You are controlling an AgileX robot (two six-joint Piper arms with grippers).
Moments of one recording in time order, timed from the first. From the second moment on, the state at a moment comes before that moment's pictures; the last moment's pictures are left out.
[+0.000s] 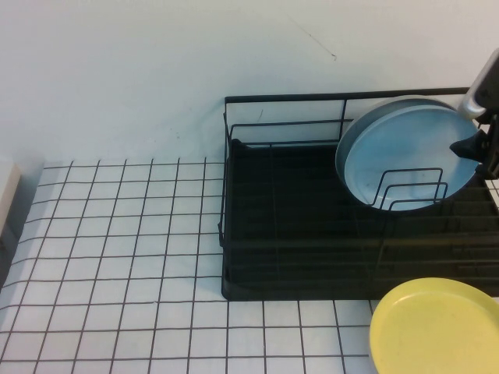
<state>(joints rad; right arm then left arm) 0.00 1.77 -1.29 0.73 0.50 -1.55 0.04 -0.01 0.02 -0.13 0.37 0.05</state>
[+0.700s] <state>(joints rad) 0.00 1.85 -1.32 0.85 0.42 -1.63 0.04 -0.01 0.02 -0.13 0.37 0.05</state>
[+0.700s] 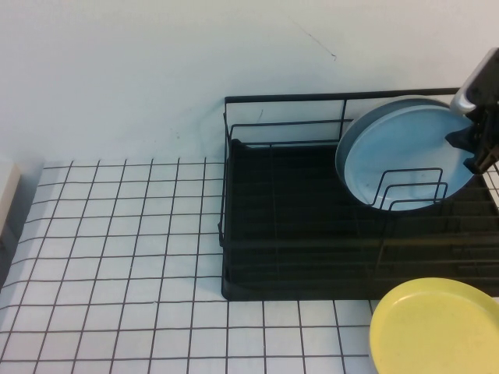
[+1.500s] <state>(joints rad) 0.00 1.70 -1.32 0.87 0.49 -1.65 0.04 -0.01 0.02 -0.13 0.37 0.05</state>
